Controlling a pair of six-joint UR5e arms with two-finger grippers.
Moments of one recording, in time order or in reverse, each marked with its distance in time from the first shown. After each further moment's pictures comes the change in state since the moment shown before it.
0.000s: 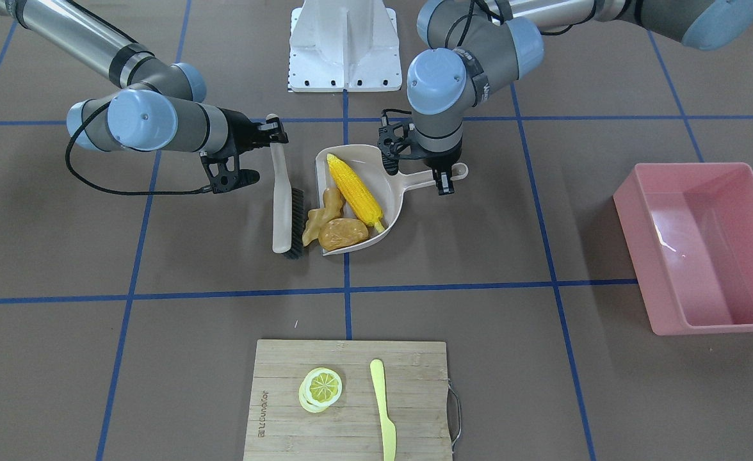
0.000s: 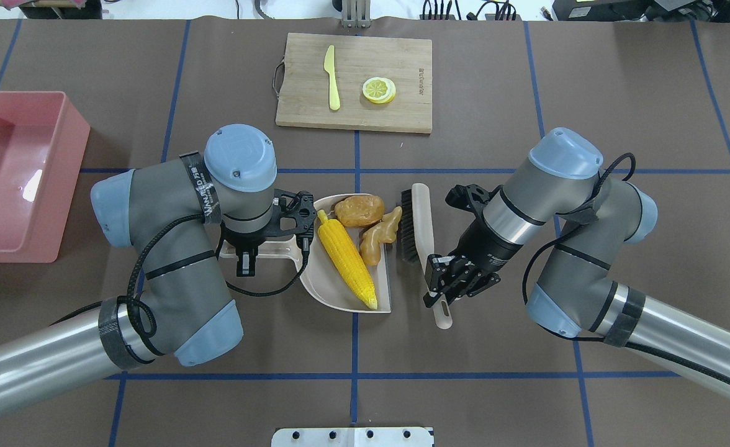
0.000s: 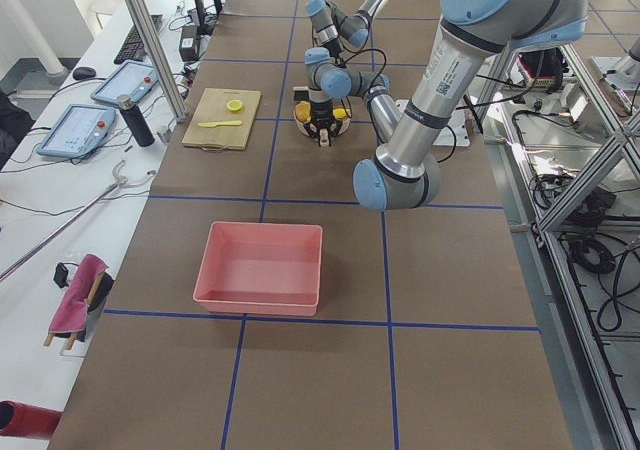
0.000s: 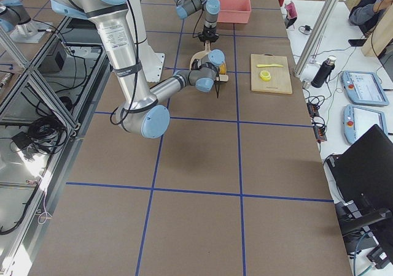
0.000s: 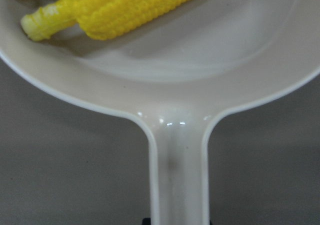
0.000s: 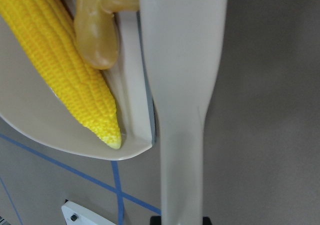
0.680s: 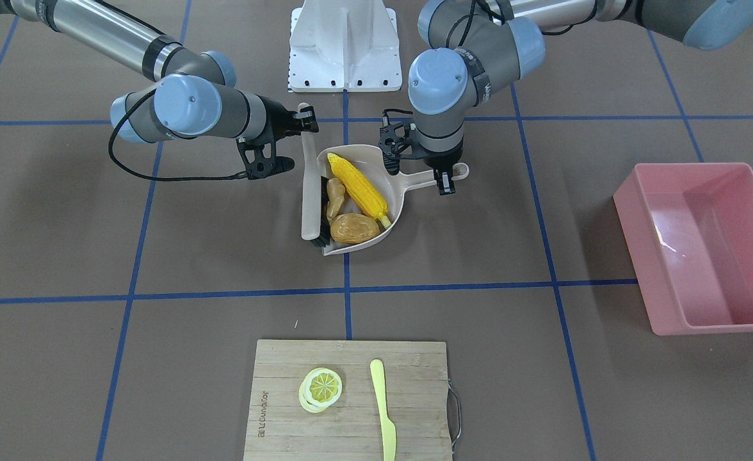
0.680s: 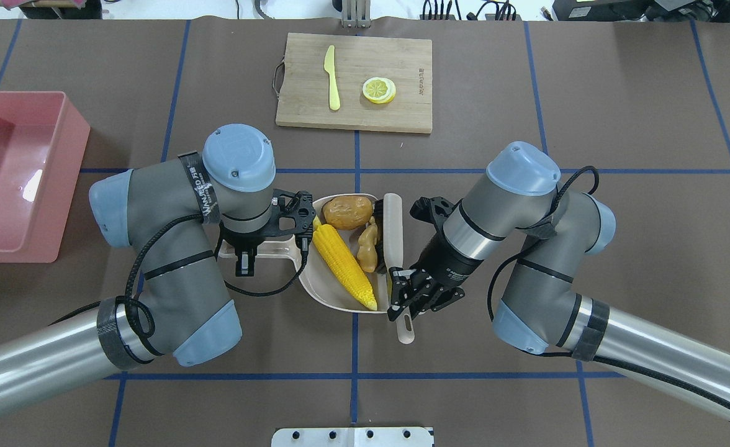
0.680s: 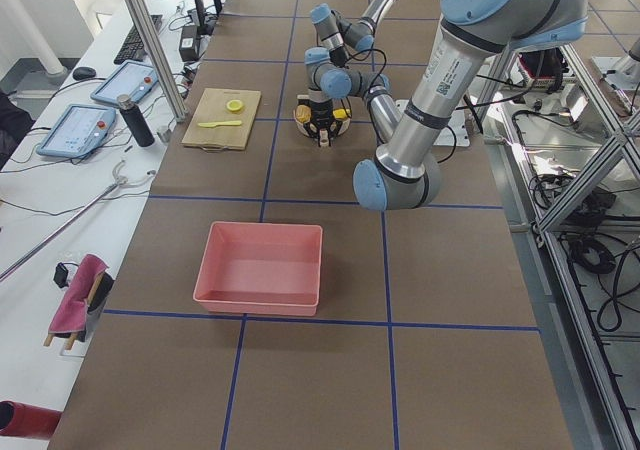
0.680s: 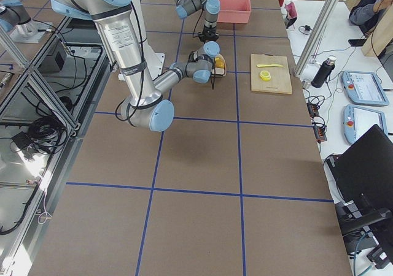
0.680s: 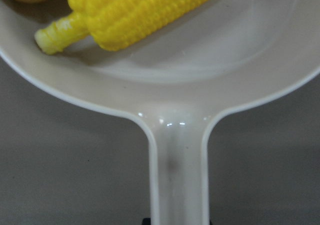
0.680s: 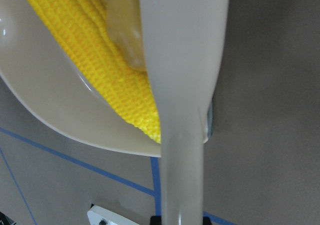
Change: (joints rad) left arm -0.001 0.005 -0.003 0.000 0.000 0.000; right arm -0.072 0.069 -0.005 0.001 -0.063 0.101
